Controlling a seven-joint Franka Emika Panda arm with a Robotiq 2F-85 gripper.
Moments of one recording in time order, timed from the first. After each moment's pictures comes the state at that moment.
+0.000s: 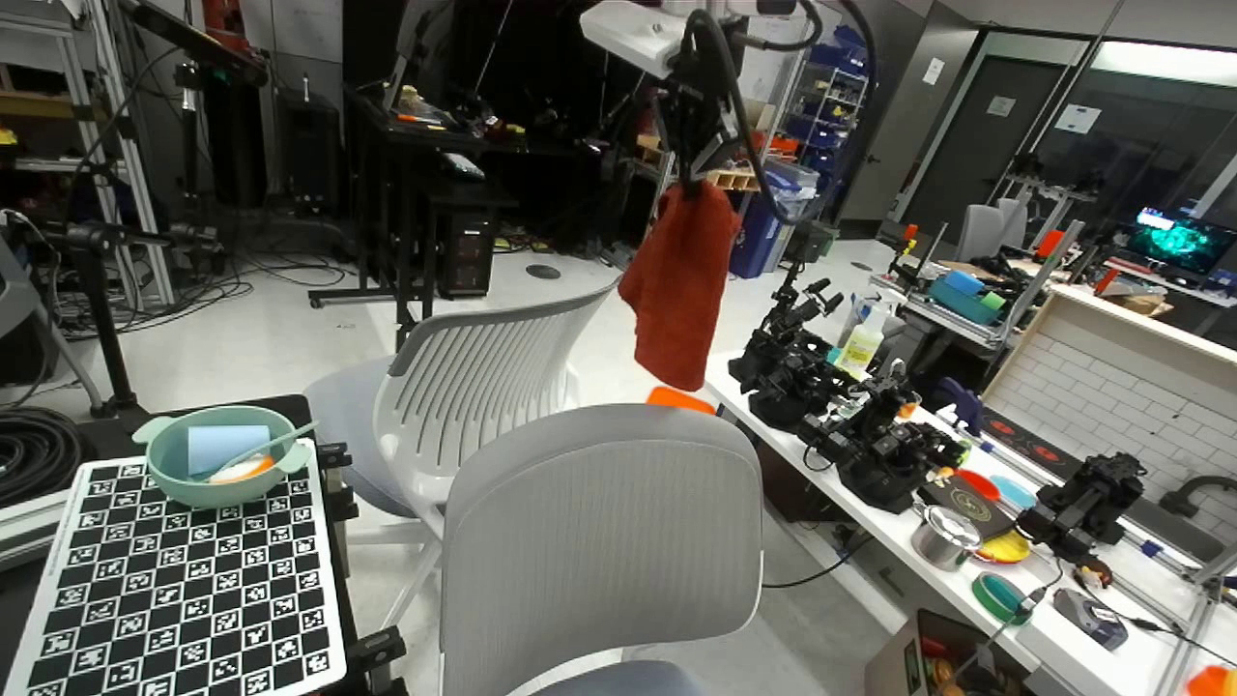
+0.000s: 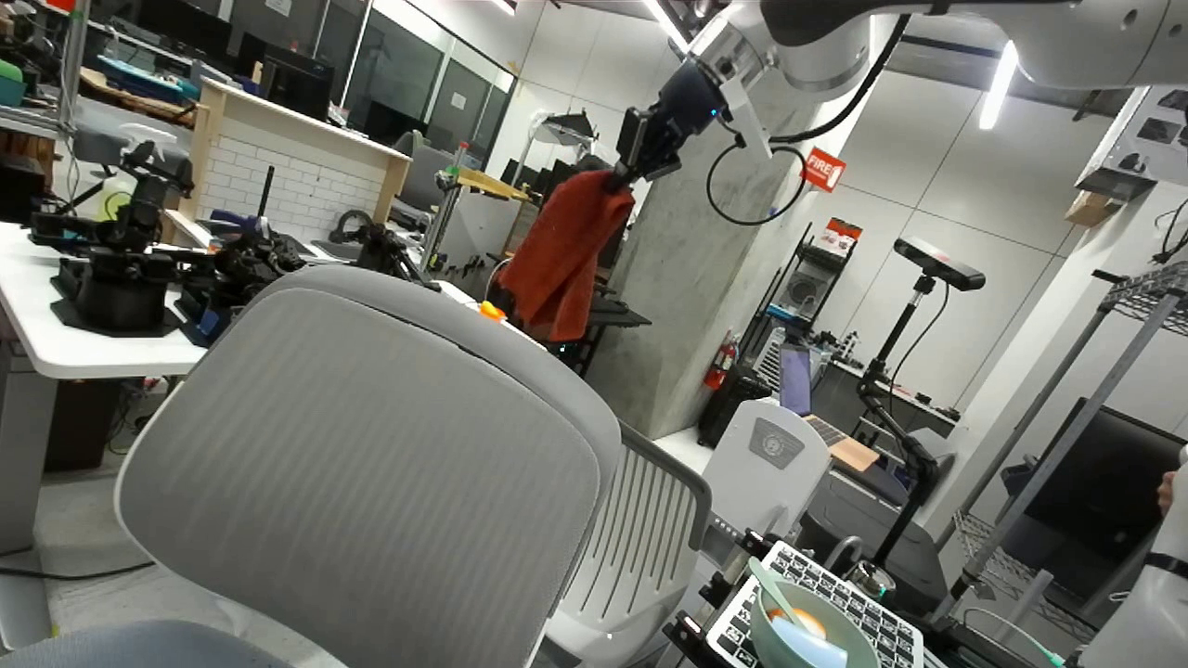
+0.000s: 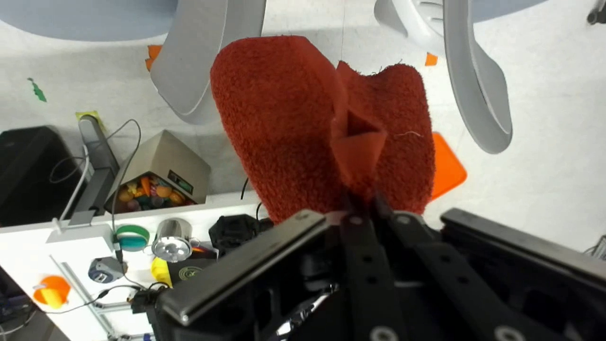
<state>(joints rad) 0.02 0.20 0.04 -1.68 0.09 2.22 0.03</state>
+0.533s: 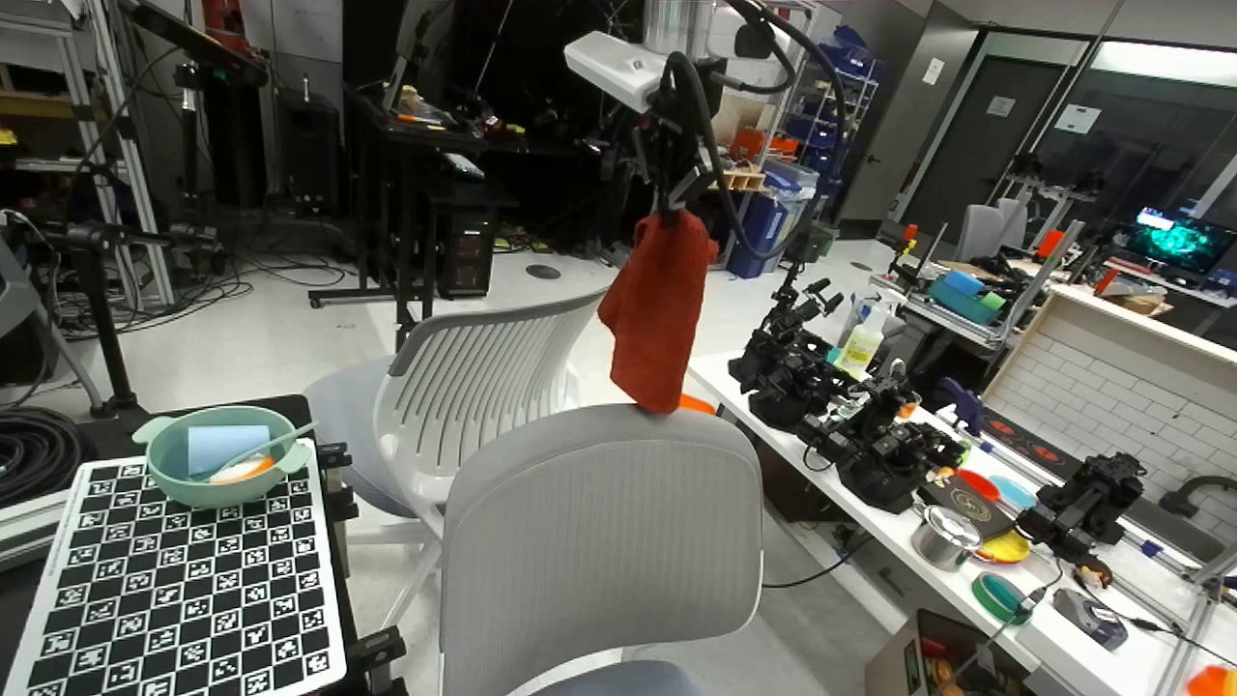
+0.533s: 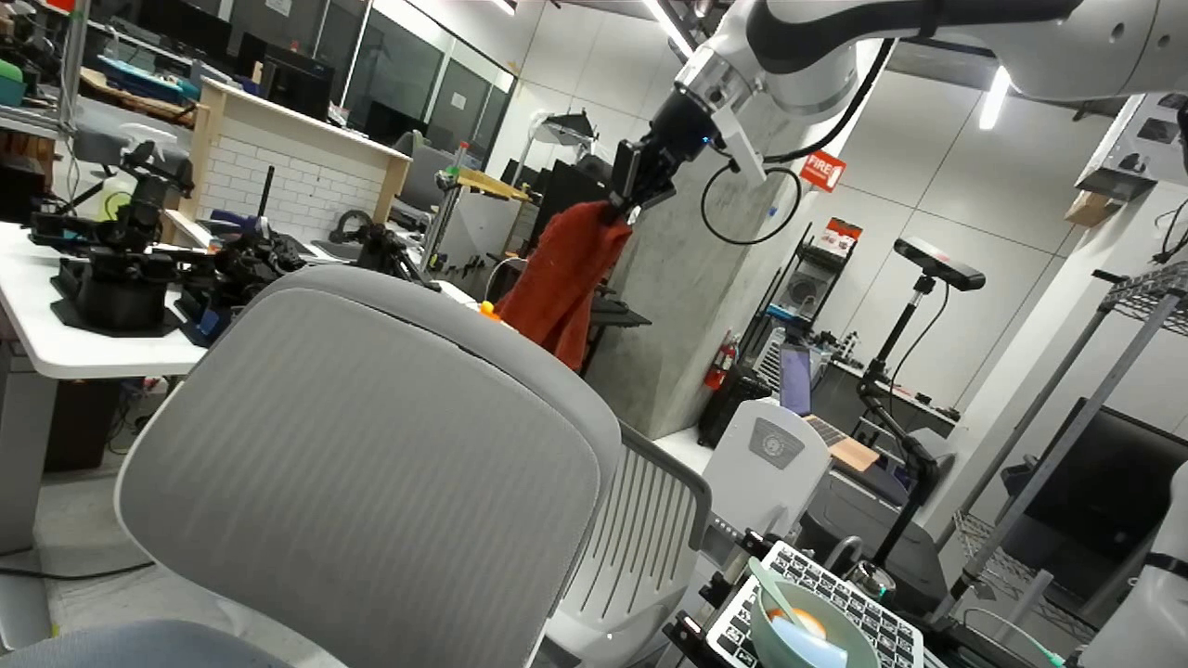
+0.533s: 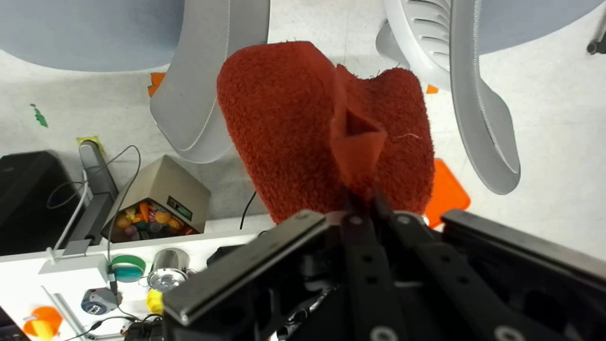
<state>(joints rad) 0.02 0.20 0.04 -1.73 0.08 2.22 0.03</state>
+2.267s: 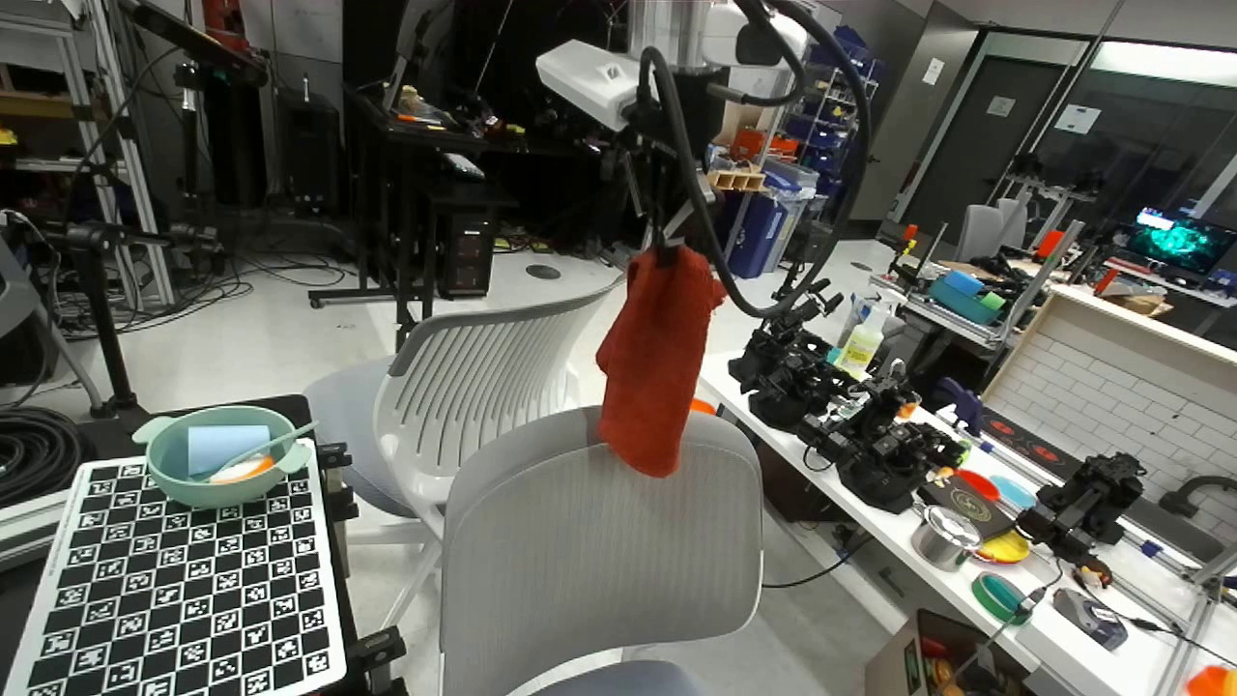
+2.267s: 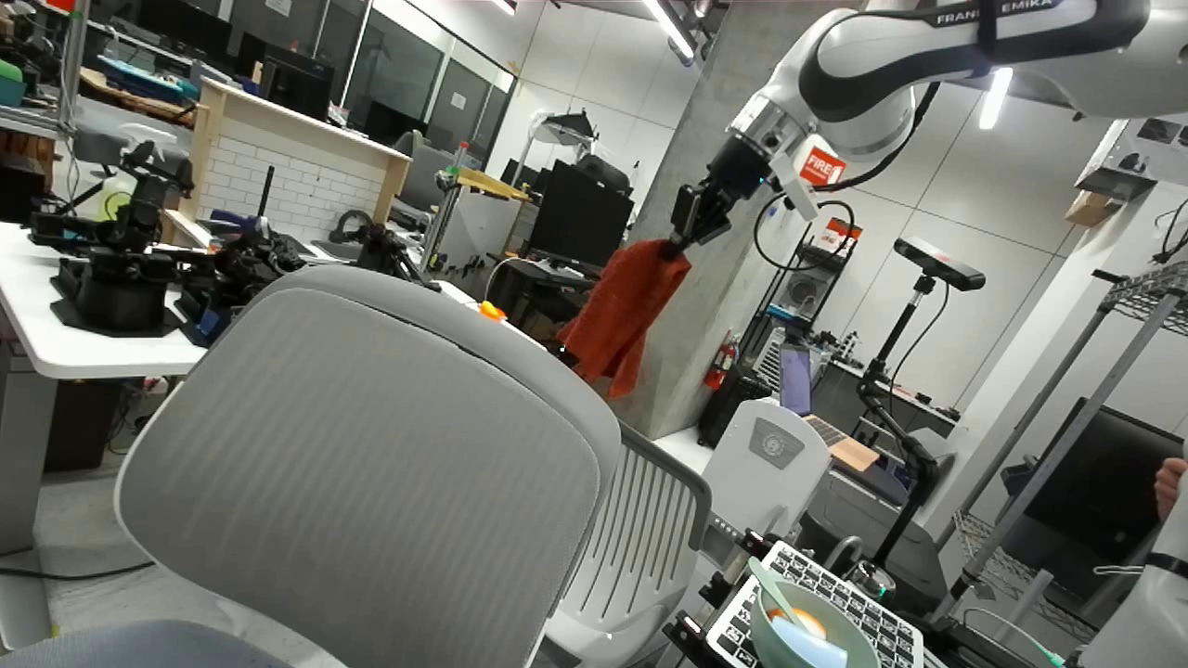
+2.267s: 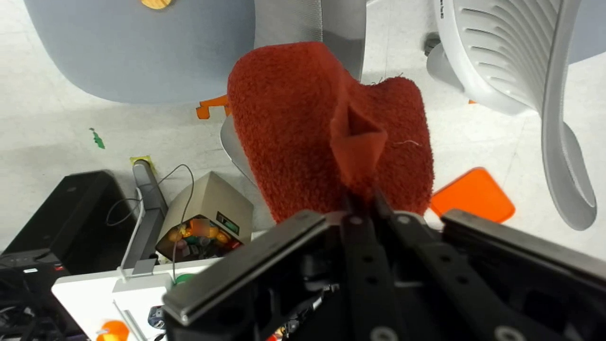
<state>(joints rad) -0.03 0.03 -0.02 -1.98 0.06 2.28 -0.03</state>
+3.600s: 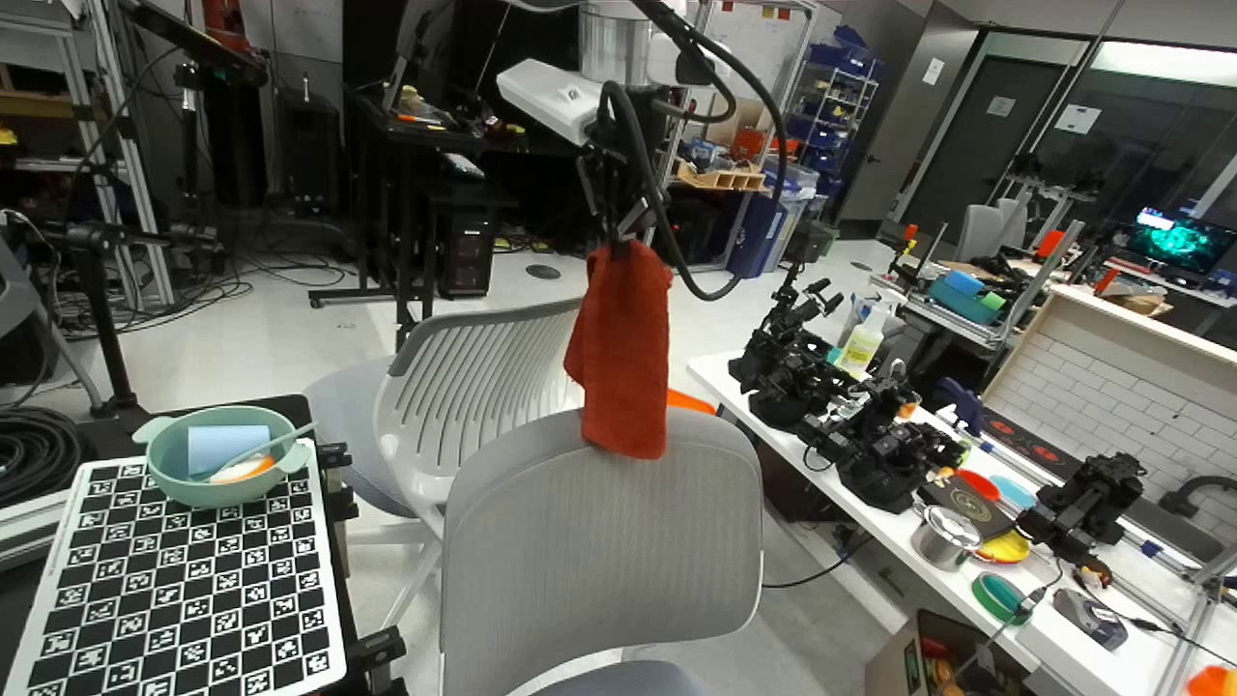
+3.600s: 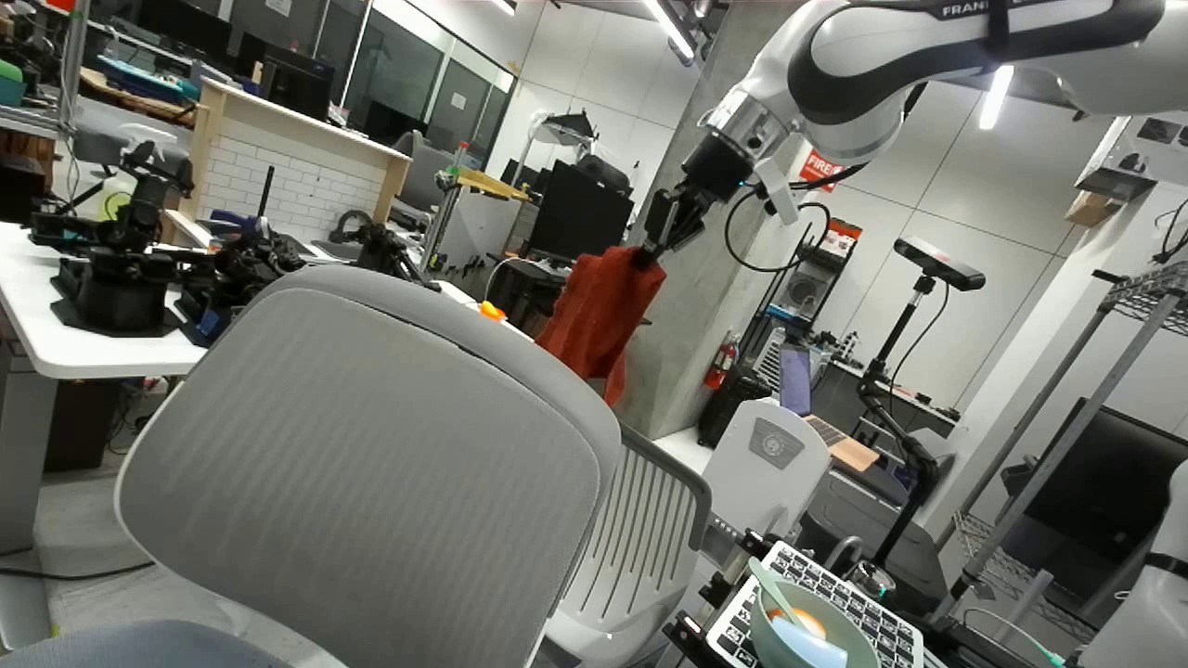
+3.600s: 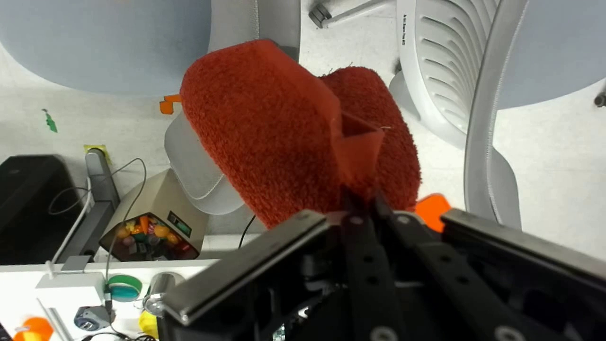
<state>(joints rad) 0.03 0.04 0.03 -2.03 0.06 2.32 -0.05</state>
